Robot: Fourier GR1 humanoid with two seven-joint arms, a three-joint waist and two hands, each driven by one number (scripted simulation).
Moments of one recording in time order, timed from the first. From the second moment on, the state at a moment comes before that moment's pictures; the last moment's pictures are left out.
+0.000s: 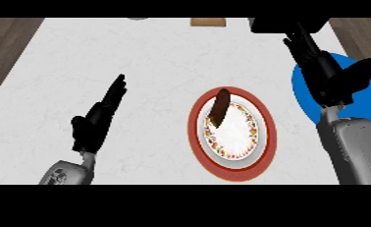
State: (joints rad) left arm -0.12 0.25 -0.27 -1.45 0.12 0.15 0.01; right arm -0.39 -0.32 0.04 -1.49 -0.15 0.00 0.15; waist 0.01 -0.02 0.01
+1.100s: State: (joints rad) left arm -0.17 0.34 -0.07 -1.40 0.18 0.12 0.14; right arm -0.20 -0.18 0.05 -1.06 0.17 -0.18 -0.69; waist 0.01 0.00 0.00
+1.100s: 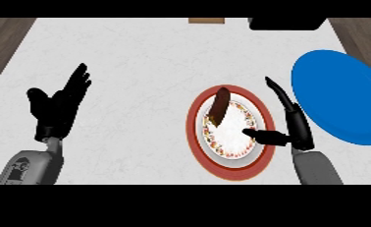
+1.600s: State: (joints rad) left arm -0.16 0.31 -0.04 -1.40 0.15 0.10 0.15; right arm -0.19 -0.22 0.16 -1.24 0.34 -0.16 -0.39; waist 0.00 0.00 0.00
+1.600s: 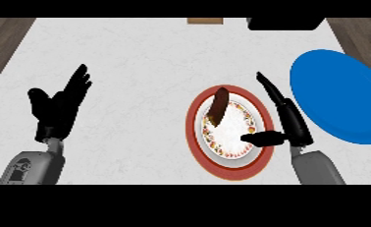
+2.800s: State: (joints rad) left arm -0.18 0.26 0.03 -1.42 0.09 0.05 0.18; right arm -0.37 -0.13 0.27 -1.15 0.72 0.01 0.09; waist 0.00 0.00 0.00
